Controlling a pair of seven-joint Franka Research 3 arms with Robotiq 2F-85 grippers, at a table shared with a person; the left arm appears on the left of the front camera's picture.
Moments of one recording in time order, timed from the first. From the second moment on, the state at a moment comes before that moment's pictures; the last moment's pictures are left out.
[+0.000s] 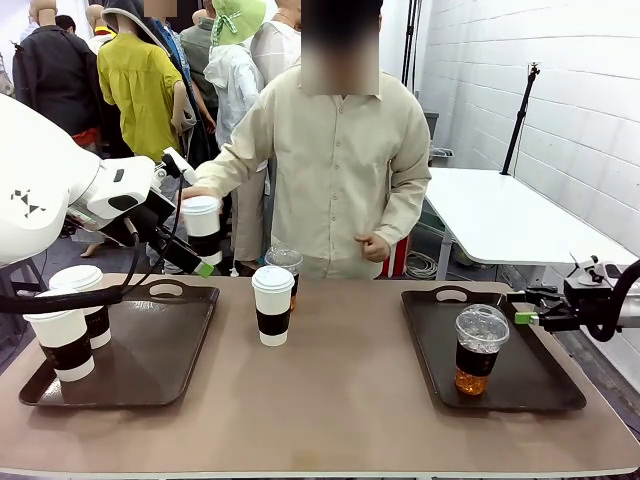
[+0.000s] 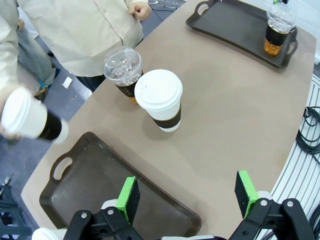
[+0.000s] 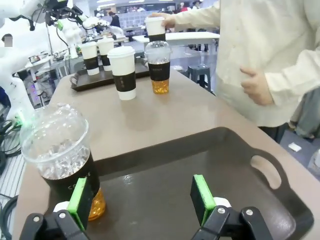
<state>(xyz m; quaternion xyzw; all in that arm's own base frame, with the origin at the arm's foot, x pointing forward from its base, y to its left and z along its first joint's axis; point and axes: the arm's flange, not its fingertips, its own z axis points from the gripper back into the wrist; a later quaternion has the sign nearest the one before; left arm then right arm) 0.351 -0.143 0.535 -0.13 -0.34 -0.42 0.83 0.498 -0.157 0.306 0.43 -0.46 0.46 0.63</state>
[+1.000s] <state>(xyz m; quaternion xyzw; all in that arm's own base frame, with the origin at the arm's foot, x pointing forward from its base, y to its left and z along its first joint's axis) 0.351 -0.143 0.535 -0.13 -0.34 -0.42 0.83 0.554 -0.104 0.303 0.45 -0.47 0.47 0.60</state>
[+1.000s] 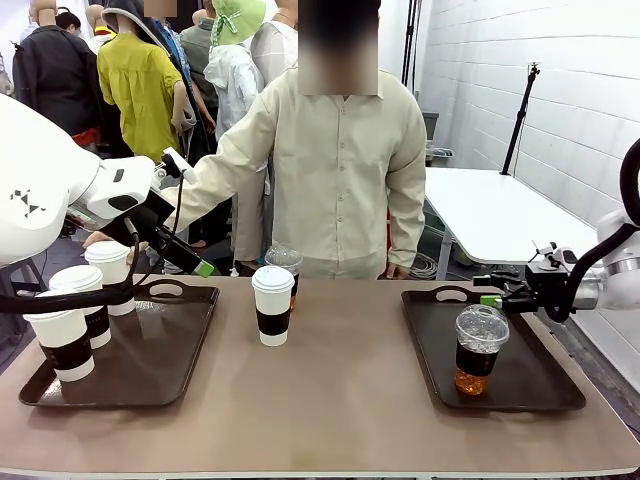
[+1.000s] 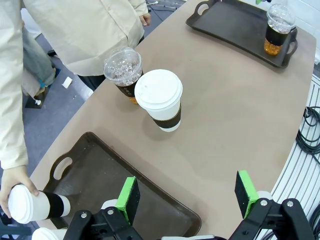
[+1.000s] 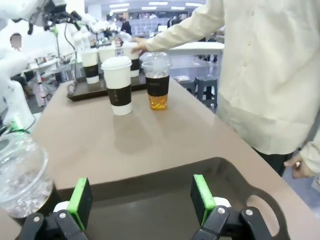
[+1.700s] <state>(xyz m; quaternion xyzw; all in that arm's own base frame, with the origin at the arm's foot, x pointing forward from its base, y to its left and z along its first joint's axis) 0.351 -0.143 0.535 -0.13 -0.34 -0.41 0.83 0.561 -0.092 0.295 0.44 -0.48 0.45 0.61</state>
